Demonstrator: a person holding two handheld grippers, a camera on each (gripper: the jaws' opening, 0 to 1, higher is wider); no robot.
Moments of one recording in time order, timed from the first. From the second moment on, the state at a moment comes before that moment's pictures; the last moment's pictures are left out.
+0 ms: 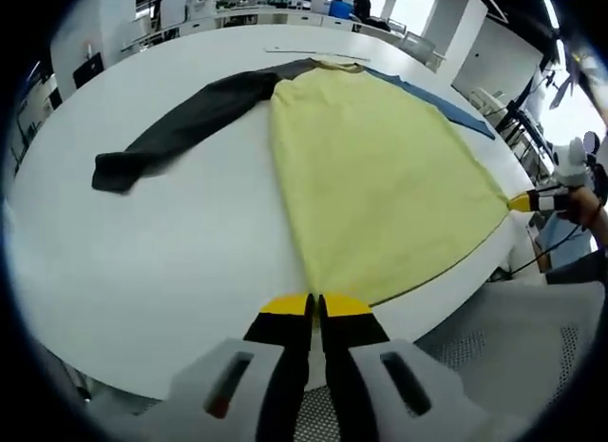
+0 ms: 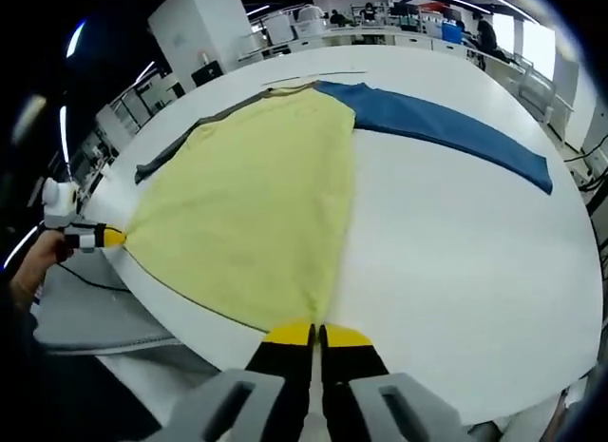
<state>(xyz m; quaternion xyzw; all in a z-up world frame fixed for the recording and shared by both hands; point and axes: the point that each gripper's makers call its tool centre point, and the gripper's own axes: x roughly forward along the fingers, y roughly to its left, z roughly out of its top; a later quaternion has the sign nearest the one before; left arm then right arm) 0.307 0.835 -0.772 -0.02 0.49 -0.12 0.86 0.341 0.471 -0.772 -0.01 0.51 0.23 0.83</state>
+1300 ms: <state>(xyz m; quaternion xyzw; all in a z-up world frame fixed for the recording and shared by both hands) 0.347 0.838 -0.712 -0.02 0.33 -0.13 0.94 0.479 0.345 -0.712 0.05 0.38 0.12 0.92</state>
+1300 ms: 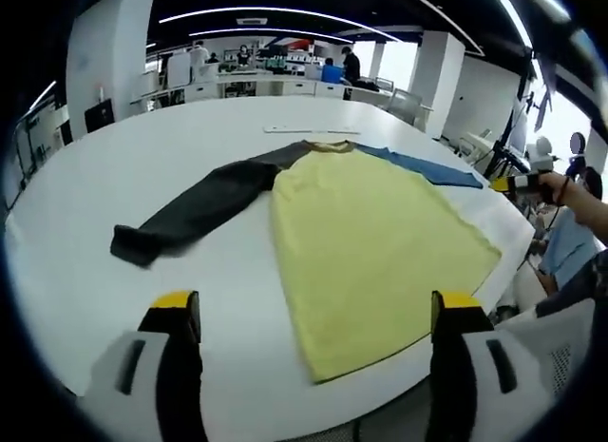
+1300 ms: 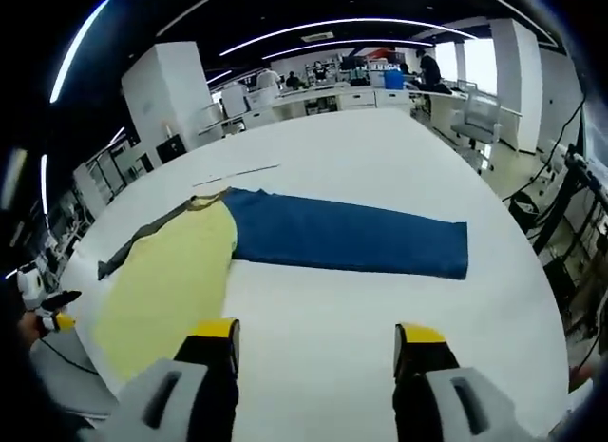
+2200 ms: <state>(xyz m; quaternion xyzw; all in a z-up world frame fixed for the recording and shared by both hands) 0.353 0.845 -0.680 0.01 0.28 -0.10 0.96 0.542 0.256 -0.751 0.00 0.42 0.01 0.91</state>
